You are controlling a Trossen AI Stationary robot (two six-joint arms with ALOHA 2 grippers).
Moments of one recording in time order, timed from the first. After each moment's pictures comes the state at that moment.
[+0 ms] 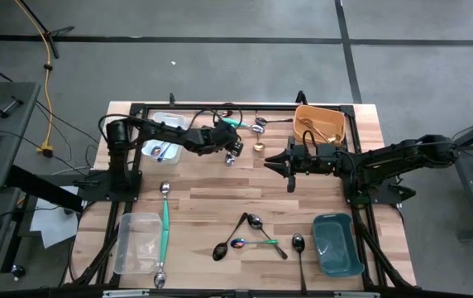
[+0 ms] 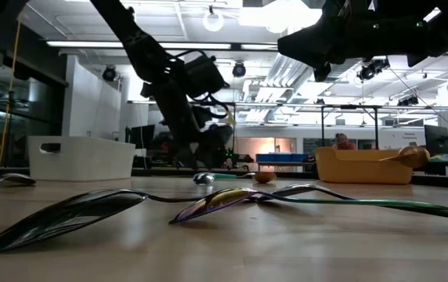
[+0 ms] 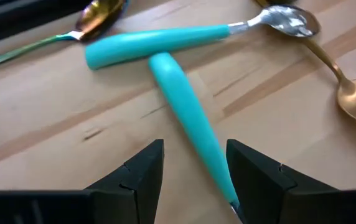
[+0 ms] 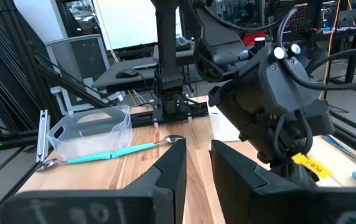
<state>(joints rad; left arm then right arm) 0.31 1.93 1.08 -0.10 -0.46 -0.62 -0.03 1.17 0.41 0.74 0.02 0.13</state>
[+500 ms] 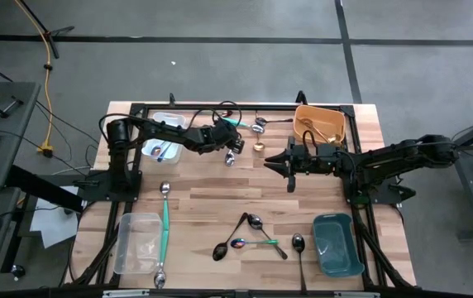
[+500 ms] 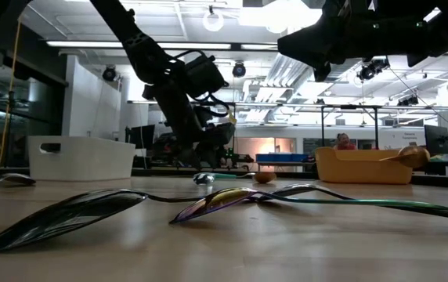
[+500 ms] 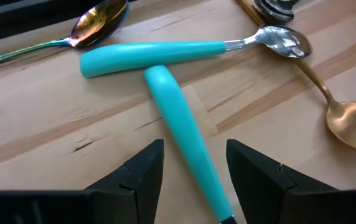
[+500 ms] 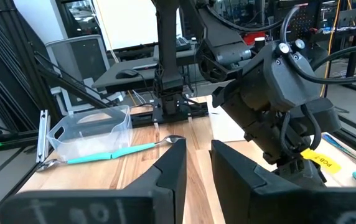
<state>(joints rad) 0.32 1.94 1.08 -0.05 -0.44 -0.65 -0.03 1.17 0.41 0.74 0.02 0.13</state>
